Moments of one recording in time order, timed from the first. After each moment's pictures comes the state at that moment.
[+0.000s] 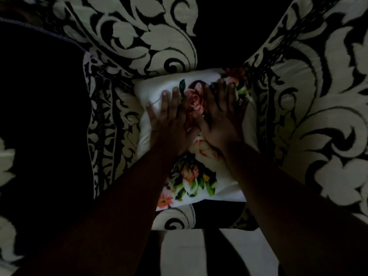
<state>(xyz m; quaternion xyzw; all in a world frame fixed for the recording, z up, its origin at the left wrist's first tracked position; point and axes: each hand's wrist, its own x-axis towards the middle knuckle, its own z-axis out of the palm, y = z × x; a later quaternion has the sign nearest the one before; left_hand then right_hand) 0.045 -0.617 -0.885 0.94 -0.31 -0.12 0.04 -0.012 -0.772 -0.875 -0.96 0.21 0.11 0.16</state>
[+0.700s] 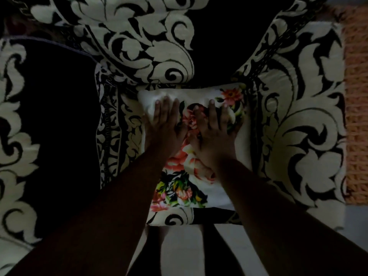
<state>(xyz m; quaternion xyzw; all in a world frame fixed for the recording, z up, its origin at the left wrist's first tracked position) 0.049 -0.596 -0.866 0.94 -0.25 -0.20 0.09 -0.049 -0.737 -0.836 -0.97 0.19 0.13 0.11</state>
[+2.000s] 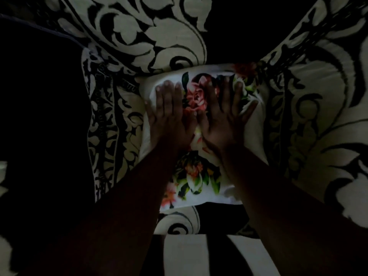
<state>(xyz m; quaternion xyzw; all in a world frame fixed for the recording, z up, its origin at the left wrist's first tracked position) 0.063 -0.618 -0.904 0.97 -0.21 -0.10 0.08 0.005 -0.756 -0.899 -0.96 0.24 0.08 0.13</state>
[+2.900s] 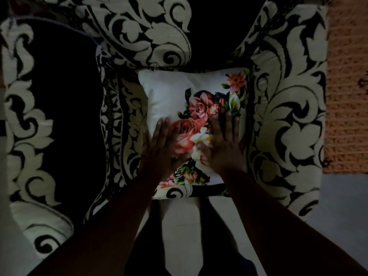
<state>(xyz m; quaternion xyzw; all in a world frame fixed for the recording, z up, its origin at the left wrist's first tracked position) -0.050 -0.521 -0.826 0.92 -0.36 -0.14 0.12 -0.146 -0.726 -0.817 -0.94 0.25 0.09 0.23</state>
